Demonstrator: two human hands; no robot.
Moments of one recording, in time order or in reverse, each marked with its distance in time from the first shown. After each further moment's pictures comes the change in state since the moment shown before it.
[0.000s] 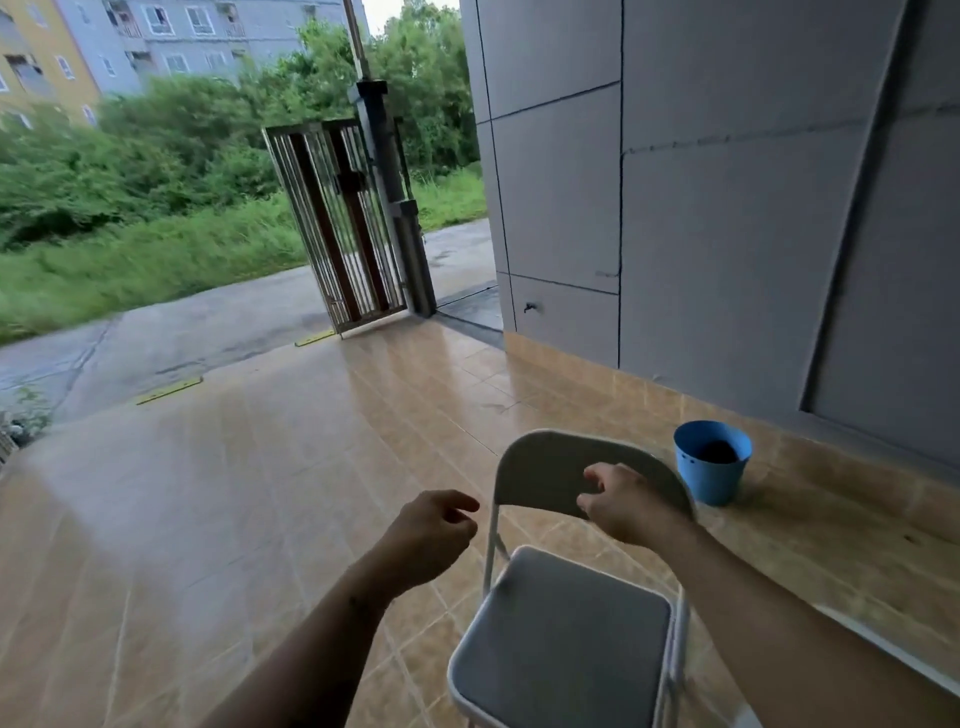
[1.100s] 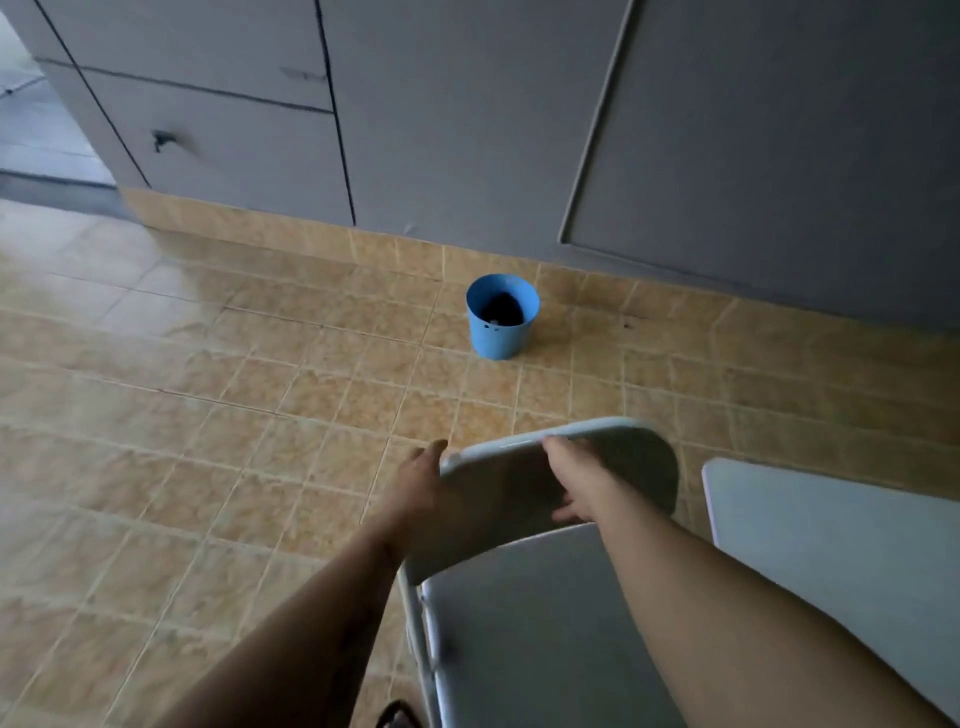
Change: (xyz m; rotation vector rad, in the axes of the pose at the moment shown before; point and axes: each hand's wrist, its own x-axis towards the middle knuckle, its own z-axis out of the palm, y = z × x) left_hand 0.566 -0.081 0.074 0.366 -0.701 0.384; right_hand 0.395 0.015 0.096 0.829 0.357 1.216
